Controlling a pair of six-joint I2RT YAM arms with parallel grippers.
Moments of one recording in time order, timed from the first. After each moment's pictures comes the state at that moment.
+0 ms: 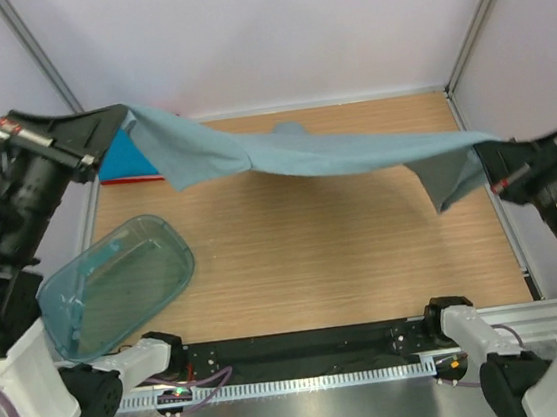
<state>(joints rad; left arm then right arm) -0.29 1.15 2.21 -0.90 0.12 -0.97 -0.08 0.96 2.11 -1.27 -0.12 0.57</state>
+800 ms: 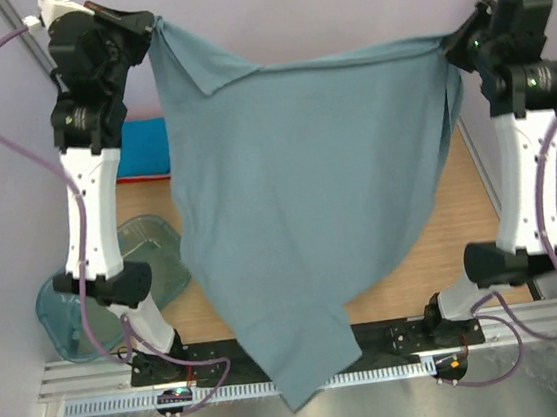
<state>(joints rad) -0.23 1.70 2.45 -0.64 -0.16 -0.87 -0.08 1.47 2.16 -0.94 0.07 0.48</state>
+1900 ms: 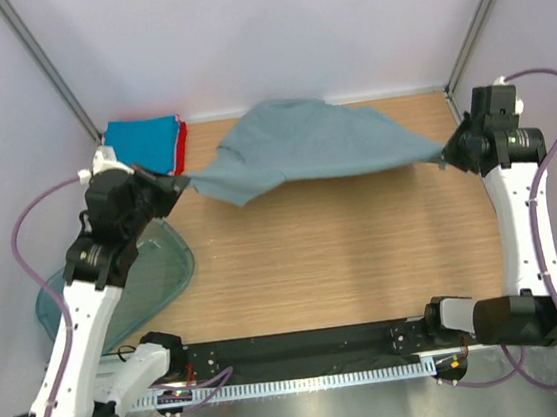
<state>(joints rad) -0.27 0.96 1.21 -0.56 -0.04 -1.00 -0.16 1.25 1.50 -1.00 0.08 0.53</state>
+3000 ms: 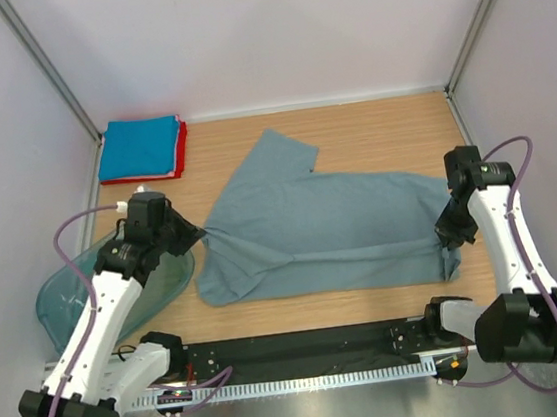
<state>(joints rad) -0.28 0.92 0.91 -0.75 0.01 -0.96 -0.14 1.12 1.05 -1.35 0.22 0.61</state>
